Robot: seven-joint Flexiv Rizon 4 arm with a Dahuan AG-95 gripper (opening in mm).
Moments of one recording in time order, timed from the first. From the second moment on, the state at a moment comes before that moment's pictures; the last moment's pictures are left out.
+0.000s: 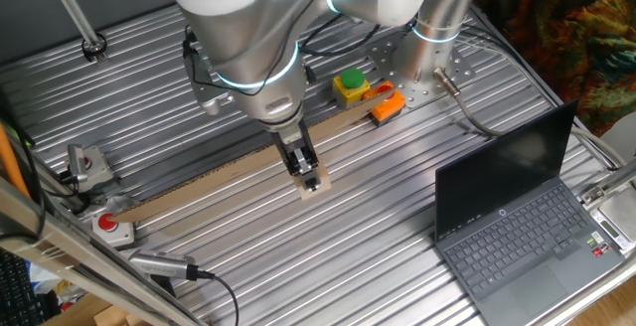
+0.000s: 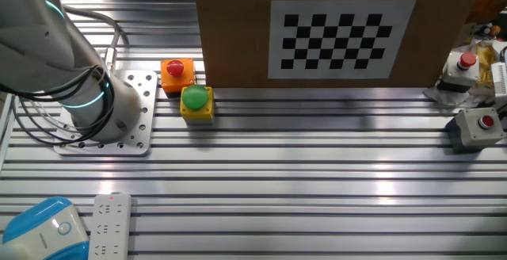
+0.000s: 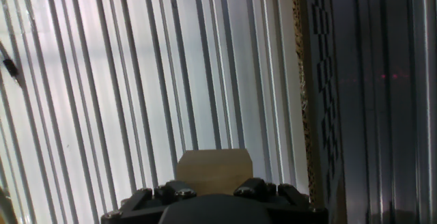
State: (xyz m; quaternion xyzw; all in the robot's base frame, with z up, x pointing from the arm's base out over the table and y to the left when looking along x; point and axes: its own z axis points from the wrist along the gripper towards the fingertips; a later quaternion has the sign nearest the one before) arm 0.485 0.250 0.265 -0.03 -1.00 -0.05 0.07
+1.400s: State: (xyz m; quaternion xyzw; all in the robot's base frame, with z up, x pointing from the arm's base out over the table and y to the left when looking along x) arm 0.483 0.249 0.265 -0.01 -1.00 0.00 0.00
